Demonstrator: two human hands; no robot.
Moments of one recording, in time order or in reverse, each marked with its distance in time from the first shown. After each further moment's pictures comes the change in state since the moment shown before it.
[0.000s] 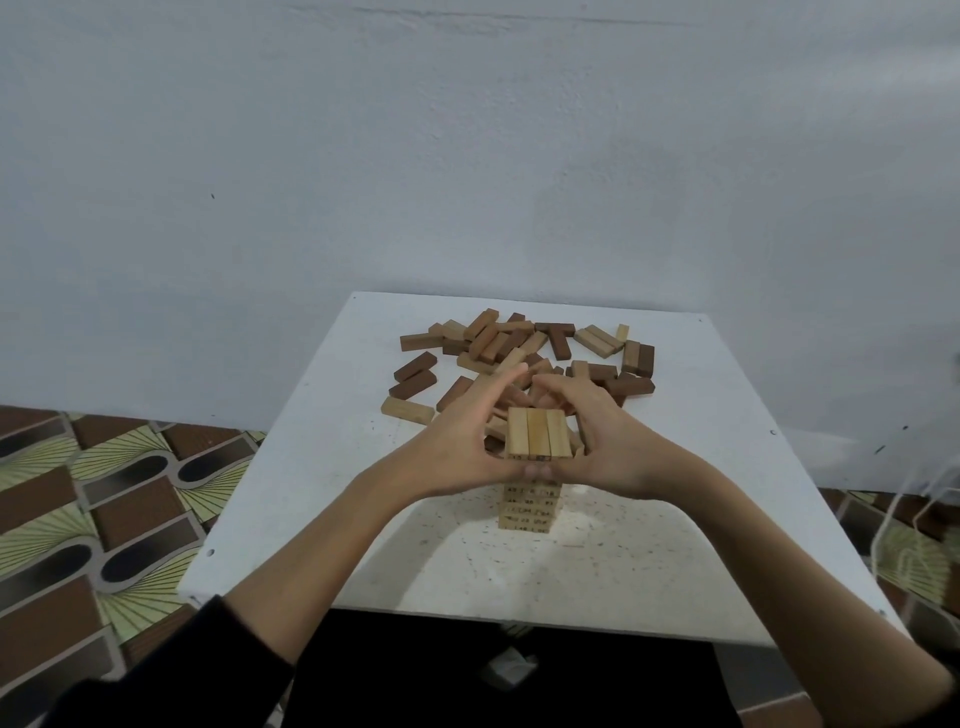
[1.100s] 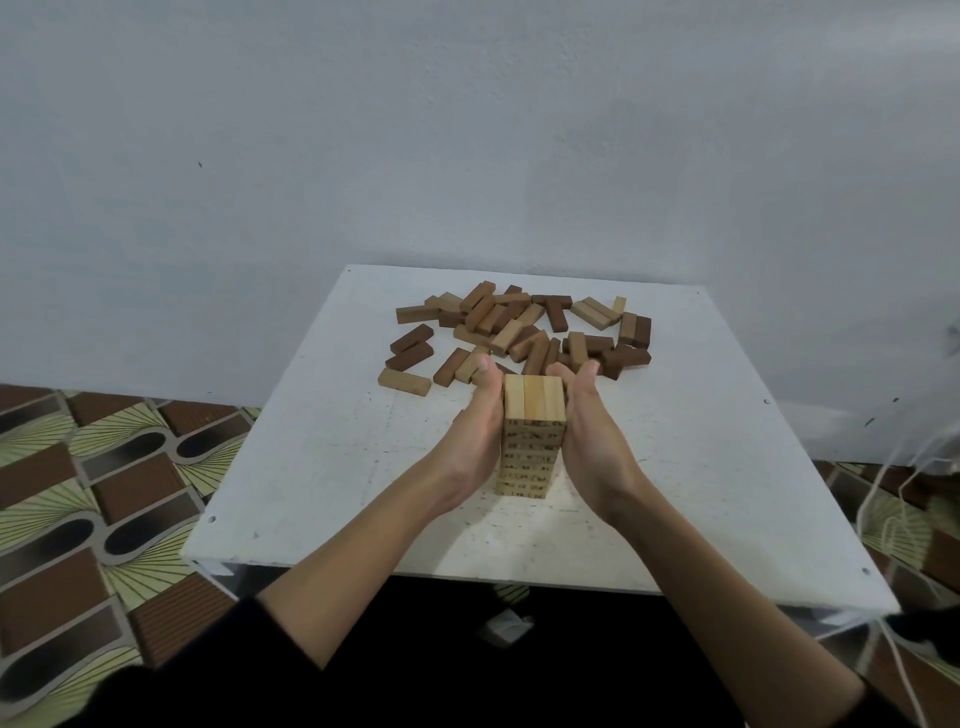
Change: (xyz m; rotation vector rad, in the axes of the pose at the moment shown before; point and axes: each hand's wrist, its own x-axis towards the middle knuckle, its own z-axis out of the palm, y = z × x) left_hand -0.010 0.010 0.041 -0.721 -0.025 -0.238; right_hand -0.010 -0.001 0.058 0.832 0.229 0.208
